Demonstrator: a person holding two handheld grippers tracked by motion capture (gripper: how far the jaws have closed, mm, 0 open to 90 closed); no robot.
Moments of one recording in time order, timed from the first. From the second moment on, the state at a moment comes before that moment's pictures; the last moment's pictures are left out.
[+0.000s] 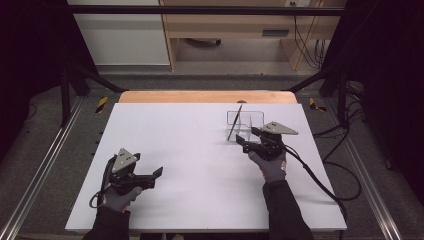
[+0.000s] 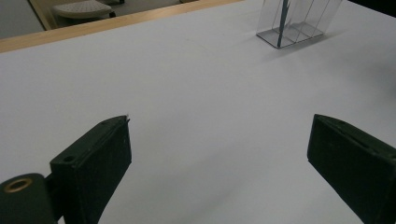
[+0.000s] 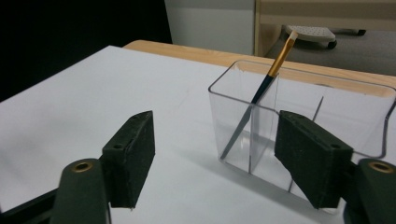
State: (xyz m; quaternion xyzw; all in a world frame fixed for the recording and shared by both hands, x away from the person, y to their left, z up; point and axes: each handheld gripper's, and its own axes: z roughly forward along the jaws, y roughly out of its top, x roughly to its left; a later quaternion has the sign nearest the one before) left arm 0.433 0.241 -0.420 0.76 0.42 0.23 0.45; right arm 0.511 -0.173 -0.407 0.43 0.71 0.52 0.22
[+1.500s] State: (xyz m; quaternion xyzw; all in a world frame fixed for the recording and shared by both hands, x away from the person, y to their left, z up) left arm 0.434 0.245 -0.429 0.76 0.43 0.23 0.44; right arm 0.440 -0.232 -0.425 0.41 0.73 0.50 0.23
